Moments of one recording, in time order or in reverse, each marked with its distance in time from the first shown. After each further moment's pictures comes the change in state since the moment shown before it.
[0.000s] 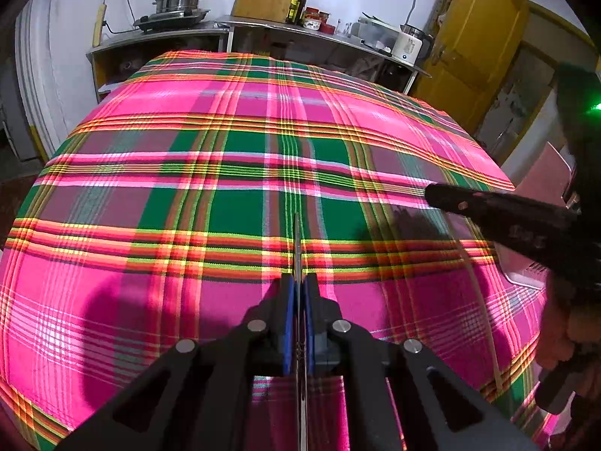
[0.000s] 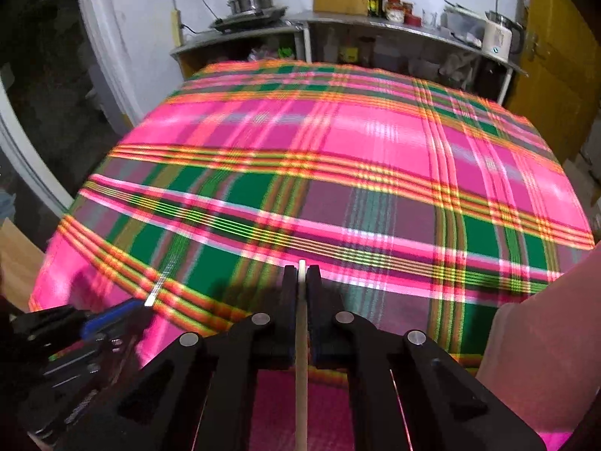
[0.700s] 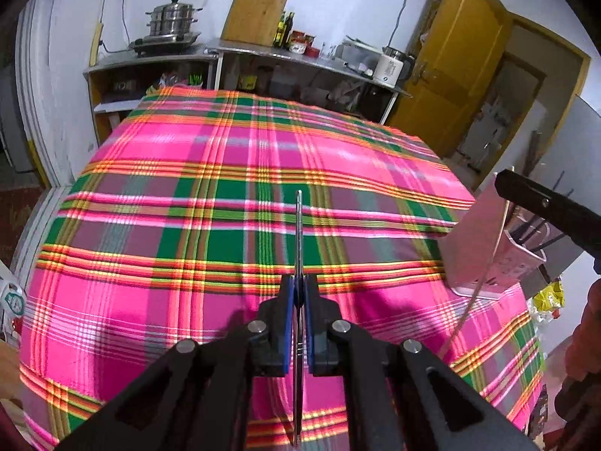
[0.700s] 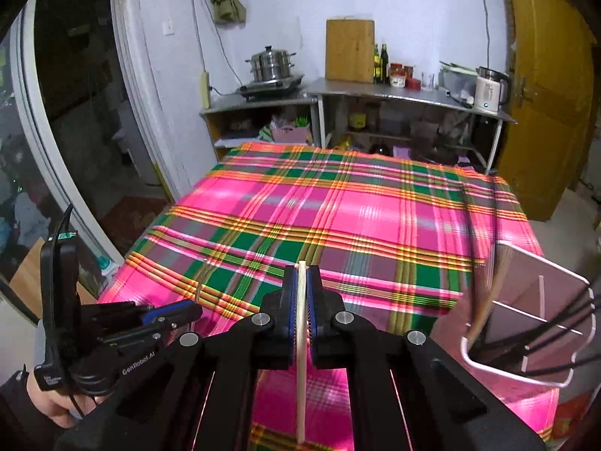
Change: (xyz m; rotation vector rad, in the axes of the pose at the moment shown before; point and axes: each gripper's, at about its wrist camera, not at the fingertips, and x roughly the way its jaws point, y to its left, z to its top) left arm -0.065 -0.017 0.015 0.020 -0.079 -0.050; right arm -0.137 0.005 -0.006 -0.001 -0.230 0.044
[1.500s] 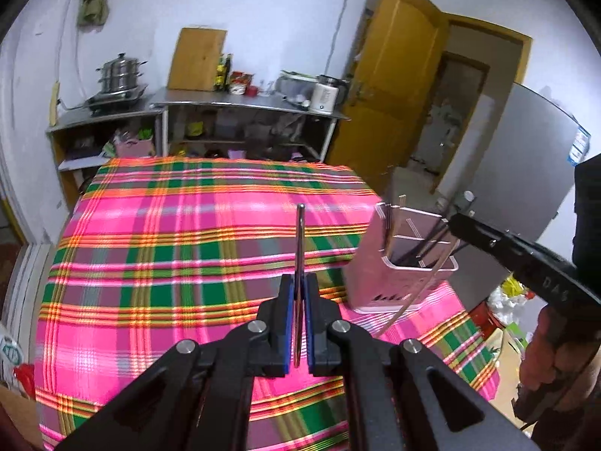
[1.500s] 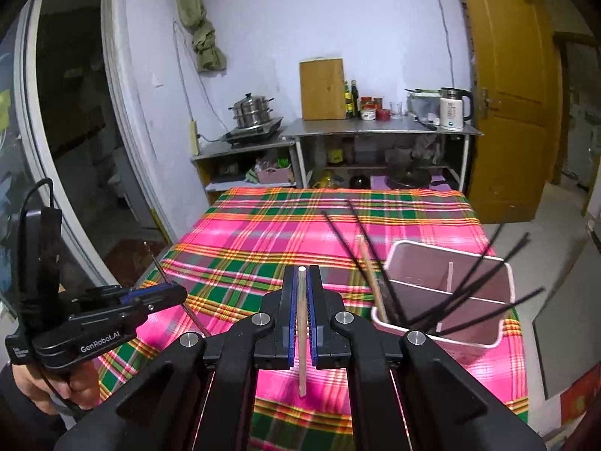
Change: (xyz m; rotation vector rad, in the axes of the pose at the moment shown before) left arm -0.080 -0.091 0.026 0.146 -0.111 -0.139; right arm -0.099 -0.043 -0.015 0.092 -0.151 -0.035
